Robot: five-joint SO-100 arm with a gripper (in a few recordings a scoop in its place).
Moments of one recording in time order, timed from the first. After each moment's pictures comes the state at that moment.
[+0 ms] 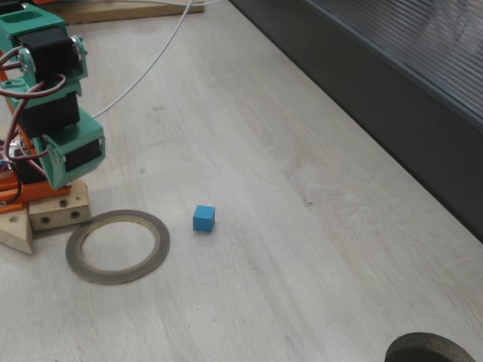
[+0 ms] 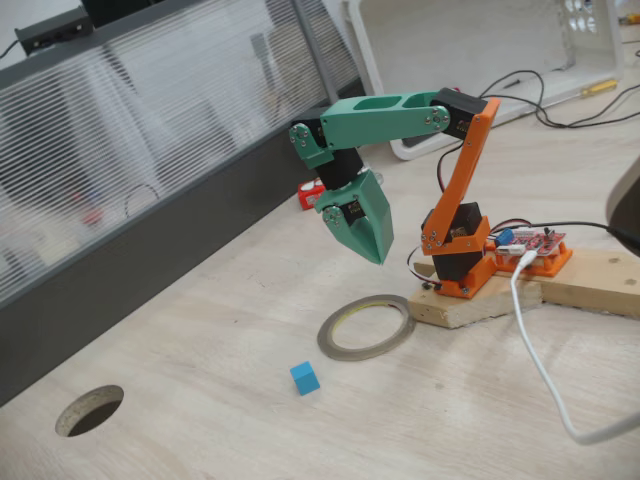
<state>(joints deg) 67.7 123.7 120.0 106.3 82.6</state>
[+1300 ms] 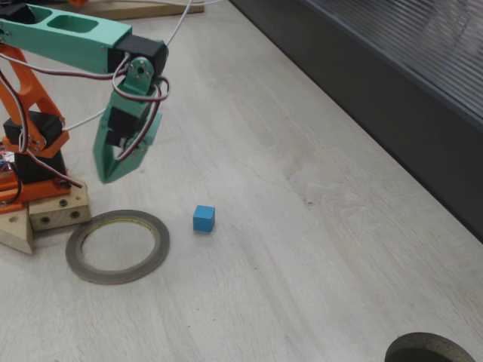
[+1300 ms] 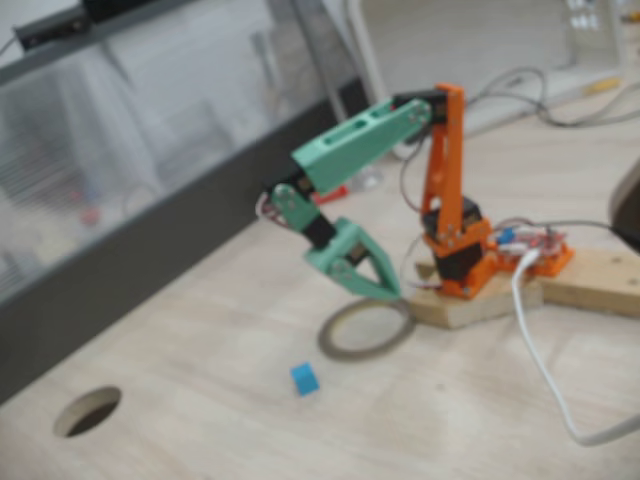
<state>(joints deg) 27.4 106.7 115.4 102.4 82.6</state>
